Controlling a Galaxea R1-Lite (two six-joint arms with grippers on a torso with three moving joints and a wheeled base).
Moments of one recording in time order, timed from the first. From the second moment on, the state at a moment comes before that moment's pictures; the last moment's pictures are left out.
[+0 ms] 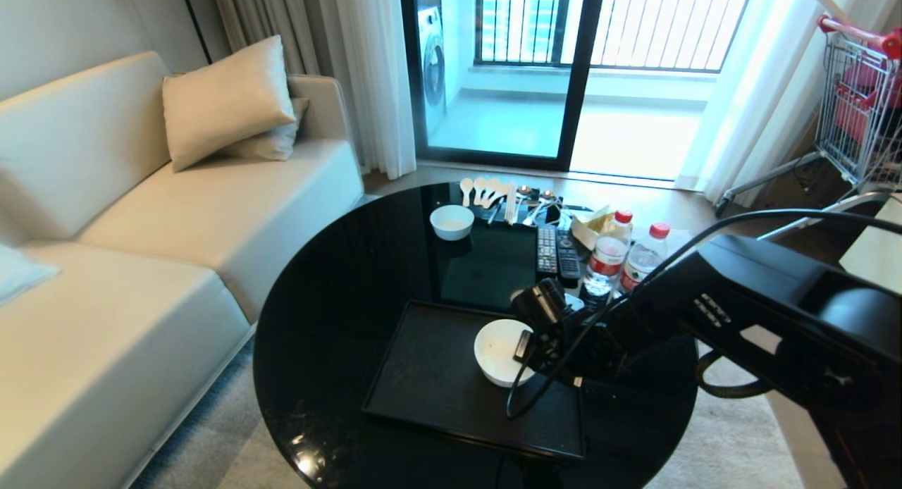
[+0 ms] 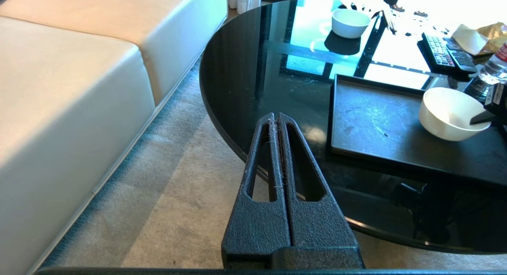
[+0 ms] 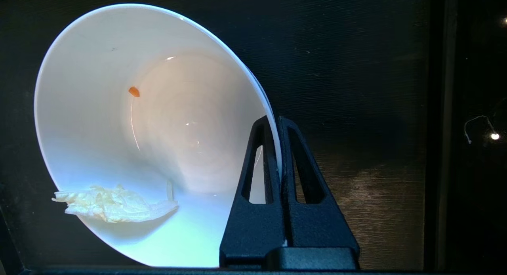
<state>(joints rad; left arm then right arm) 0.00 0.00 0.00 0.00 0.01 -0.08 0.58 2.38 -1.32 -0.11 -0.26 0.88</state>
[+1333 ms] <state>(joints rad) 0.00 0.00 0.00 0.00 0.01 -0.08 0.58 2.00 -1.22 -0.13 -0.32 0.66</state>
